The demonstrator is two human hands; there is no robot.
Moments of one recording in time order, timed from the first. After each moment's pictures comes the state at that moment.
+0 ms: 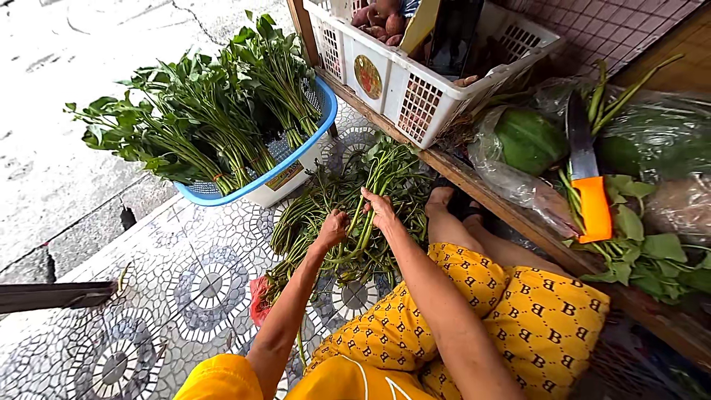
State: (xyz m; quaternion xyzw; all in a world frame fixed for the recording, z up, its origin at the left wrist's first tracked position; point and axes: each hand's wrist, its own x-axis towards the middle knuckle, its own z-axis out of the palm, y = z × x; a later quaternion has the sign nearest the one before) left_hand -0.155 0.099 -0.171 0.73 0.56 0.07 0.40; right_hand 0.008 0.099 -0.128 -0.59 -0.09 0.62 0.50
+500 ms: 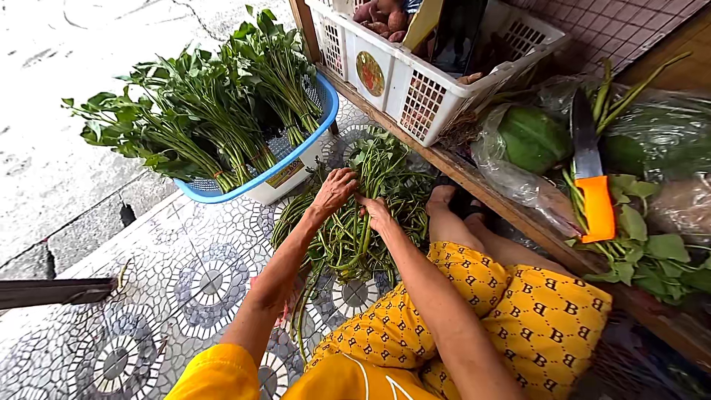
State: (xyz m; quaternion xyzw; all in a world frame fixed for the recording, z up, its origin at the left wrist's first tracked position) left_hand -0.151 0.164 -0.138 0.94 0.29 0.19 0.03; right_hand -0.003 0.095 -0.136 -0.60 -0.13 0.64 0.47
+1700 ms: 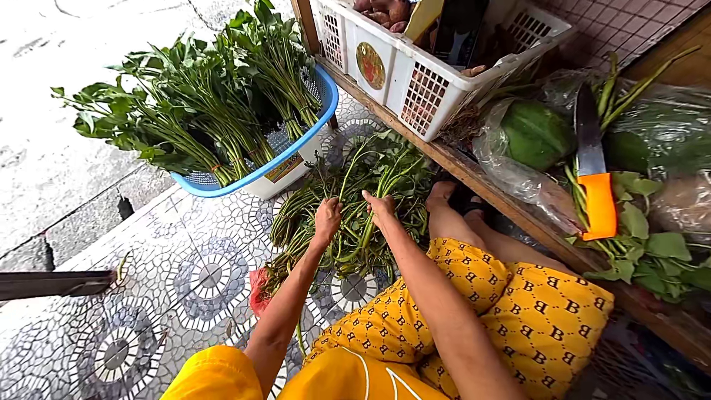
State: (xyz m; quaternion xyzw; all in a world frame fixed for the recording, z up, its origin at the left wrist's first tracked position) left_hand -0.147 0.090 -0.151 0.63 0.68 0.17 0.34; right_hand 0.001 0.092 -0.144 -0.70 -0.14 0.55 0.42
